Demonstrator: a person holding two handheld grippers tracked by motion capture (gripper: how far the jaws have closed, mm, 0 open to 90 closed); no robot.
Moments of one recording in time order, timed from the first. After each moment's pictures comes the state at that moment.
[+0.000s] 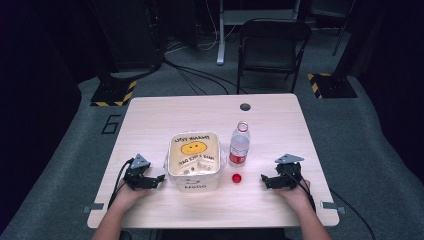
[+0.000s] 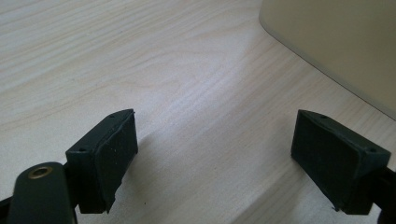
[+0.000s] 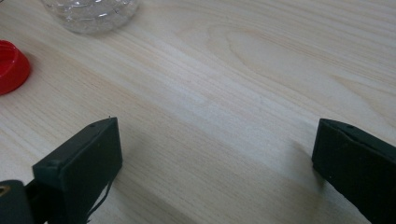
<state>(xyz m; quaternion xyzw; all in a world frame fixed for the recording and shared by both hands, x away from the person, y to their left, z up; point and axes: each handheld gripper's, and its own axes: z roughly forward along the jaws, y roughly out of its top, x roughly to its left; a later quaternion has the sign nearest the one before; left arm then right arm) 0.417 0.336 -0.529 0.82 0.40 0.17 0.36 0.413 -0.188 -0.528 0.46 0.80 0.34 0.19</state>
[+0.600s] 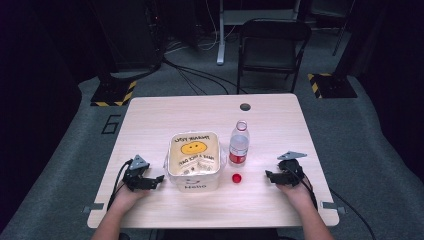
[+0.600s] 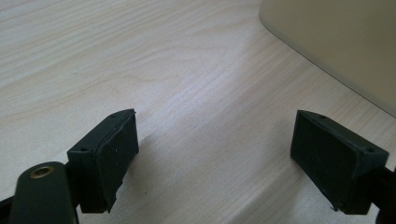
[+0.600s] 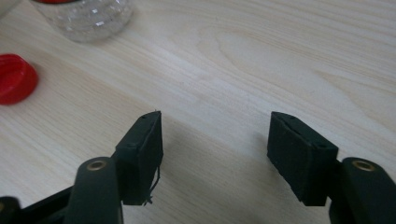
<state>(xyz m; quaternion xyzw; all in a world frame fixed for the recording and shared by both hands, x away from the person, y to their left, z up) 0.413 0.338 -0.529 0.82 0.41 0.18 0.36 0.416 -0.194 -0.515 0.48 0.79 0.33 0.17</state>
